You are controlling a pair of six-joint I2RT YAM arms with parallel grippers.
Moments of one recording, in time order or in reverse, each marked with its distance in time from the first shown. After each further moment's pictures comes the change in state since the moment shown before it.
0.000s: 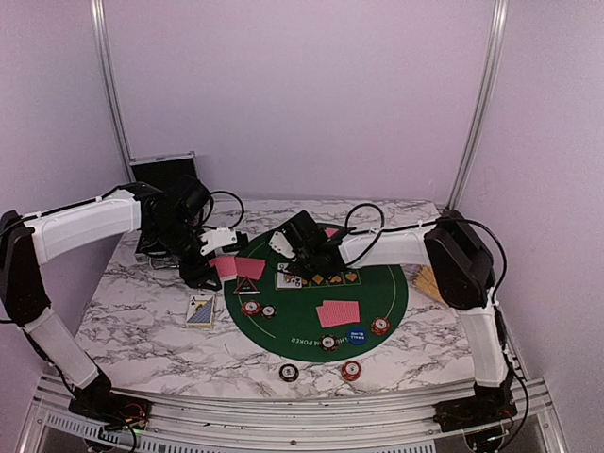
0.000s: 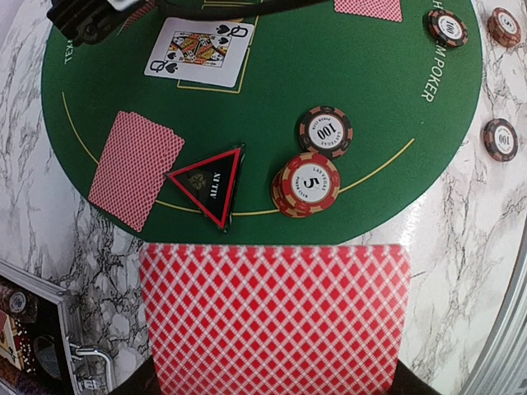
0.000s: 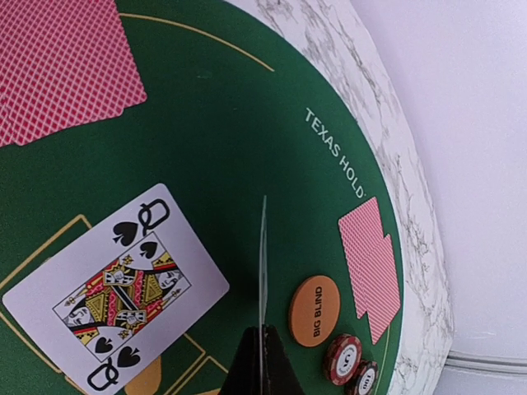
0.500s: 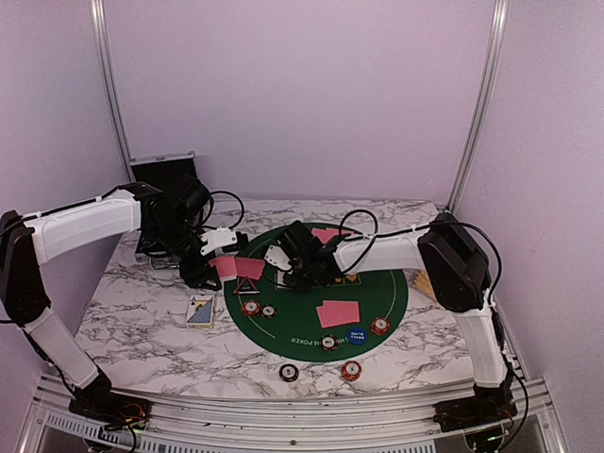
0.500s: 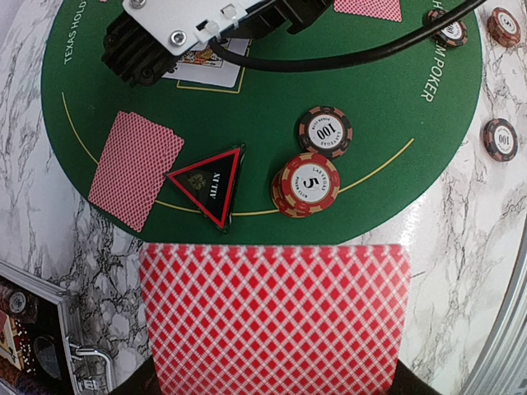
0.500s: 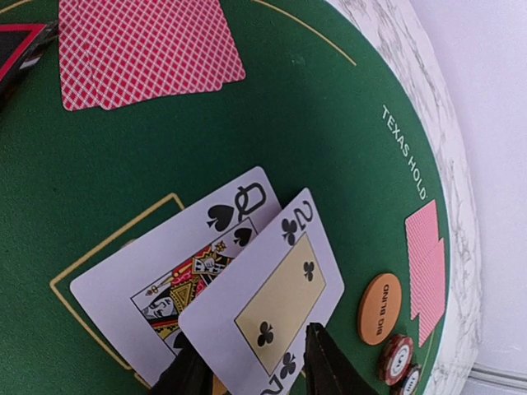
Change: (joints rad) left arm 0.000 0.000 0.000 0.000 0.000 0.000; right arm 0.026 0.024 -0.005 -0.056 -0.083 0.027
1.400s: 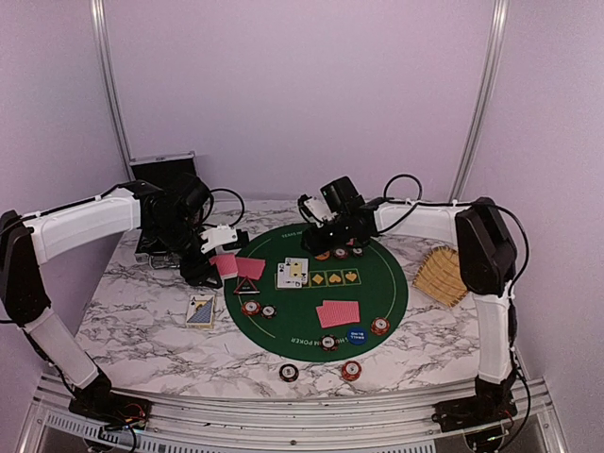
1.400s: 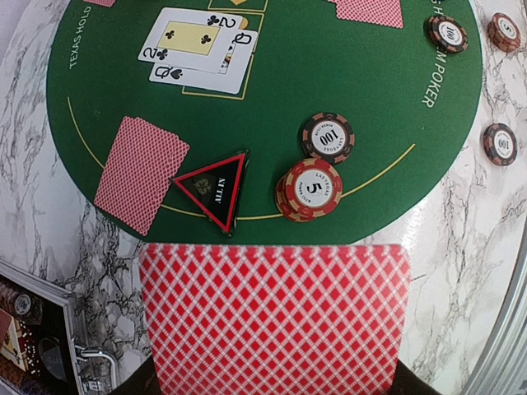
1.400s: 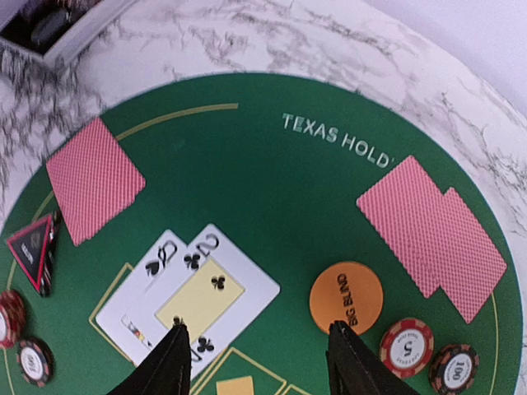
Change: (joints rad) left arm 0.000 0.001 0.014 -0.001 0.001 0.000; right arm -0.227 -0.121 0.021 -0.046 -0.470 0.427
